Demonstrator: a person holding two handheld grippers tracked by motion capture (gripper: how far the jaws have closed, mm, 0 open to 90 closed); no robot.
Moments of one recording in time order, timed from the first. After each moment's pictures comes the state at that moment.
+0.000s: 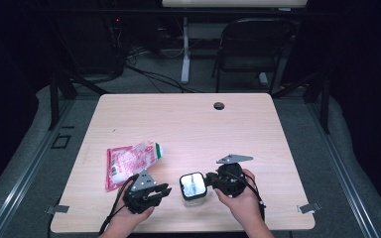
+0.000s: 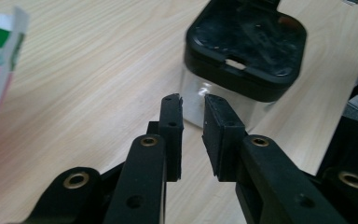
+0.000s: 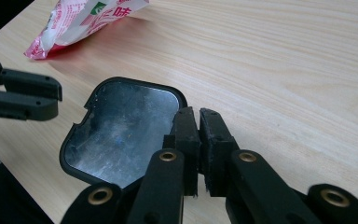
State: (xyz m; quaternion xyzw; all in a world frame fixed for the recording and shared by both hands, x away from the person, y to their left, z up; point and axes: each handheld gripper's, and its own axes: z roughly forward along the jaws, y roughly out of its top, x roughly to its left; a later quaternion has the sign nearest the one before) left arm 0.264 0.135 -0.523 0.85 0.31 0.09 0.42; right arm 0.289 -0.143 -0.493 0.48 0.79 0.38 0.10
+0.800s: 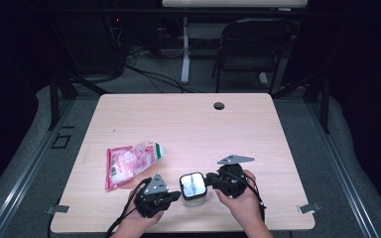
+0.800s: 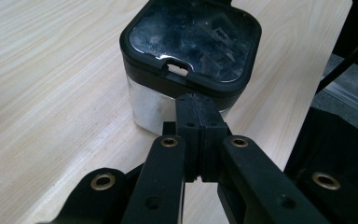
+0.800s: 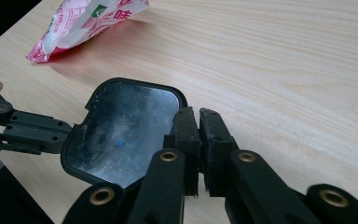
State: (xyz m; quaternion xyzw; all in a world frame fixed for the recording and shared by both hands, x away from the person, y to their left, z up) left arm 0.260 0.109 -0.527 0.86 0.29 0.07 0.41; right arm 0.287 -0.144 -0.494 0.48 0.78 0.38 0.10
